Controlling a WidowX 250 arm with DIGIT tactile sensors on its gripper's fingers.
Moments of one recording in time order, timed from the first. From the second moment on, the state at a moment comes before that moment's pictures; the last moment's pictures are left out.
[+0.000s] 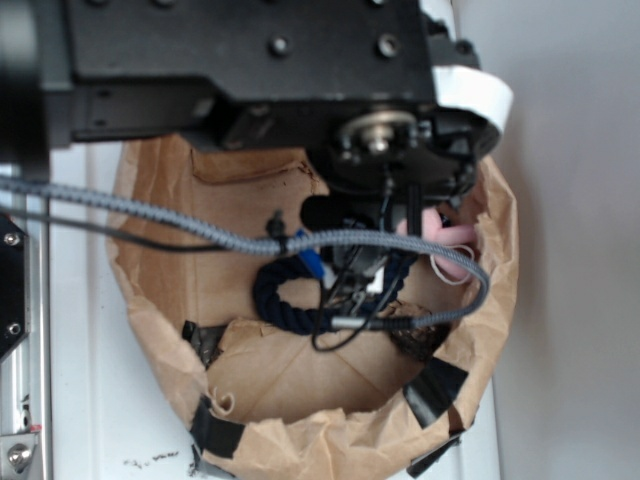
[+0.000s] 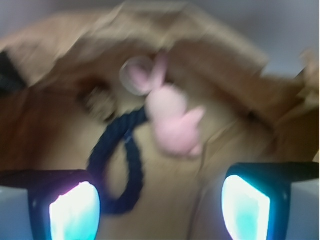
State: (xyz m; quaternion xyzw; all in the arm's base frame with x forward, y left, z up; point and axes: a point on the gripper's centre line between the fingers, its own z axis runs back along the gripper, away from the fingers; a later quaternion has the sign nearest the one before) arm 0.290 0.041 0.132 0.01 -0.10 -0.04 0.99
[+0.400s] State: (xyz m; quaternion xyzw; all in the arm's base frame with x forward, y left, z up) arm 0.251 0.028 0.113 0.02 -0.14 -0.08 0.99
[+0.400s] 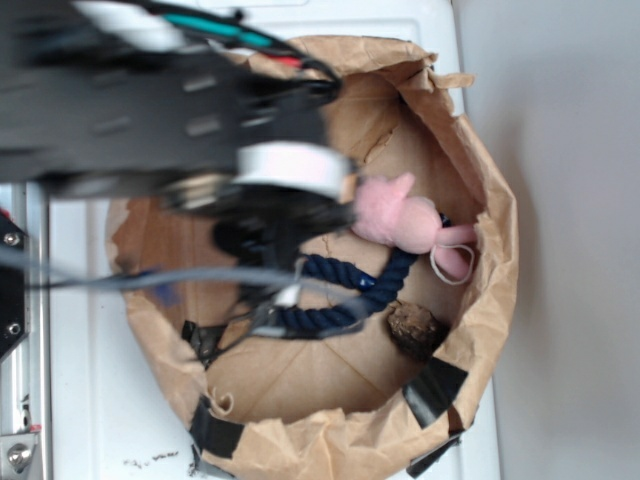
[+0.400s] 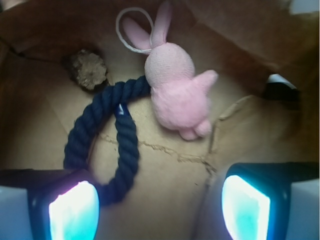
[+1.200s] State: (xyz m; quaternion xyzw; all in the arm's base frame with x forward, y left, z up) arm 0.244 0.019 0.109 0.01 -0.13 -0.13 0.98
